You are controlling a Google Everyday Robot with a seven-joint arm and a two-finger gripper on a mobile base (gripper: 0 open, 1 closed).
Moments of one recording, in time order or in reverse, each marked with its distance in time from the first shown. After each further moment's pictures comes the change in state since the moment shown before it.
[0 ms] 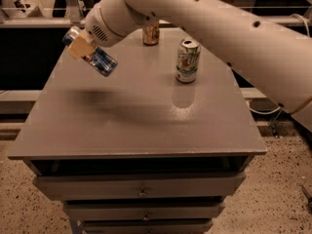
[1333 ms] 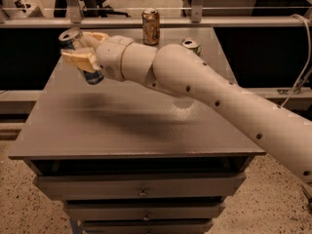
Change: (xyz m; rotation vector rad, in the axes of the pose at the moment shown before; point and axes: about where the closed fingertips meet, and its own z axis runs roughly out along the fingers) arm 0.000 0.020 -0.012 0.107 -0.588 0.000
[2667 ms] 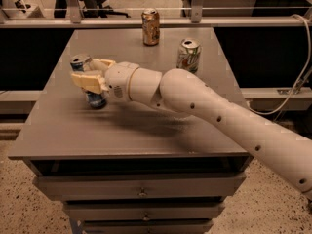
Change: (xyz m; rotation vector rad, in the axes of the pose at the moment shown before) arm 0.065 0.018 -0.009 -0.054 0.019 0.230
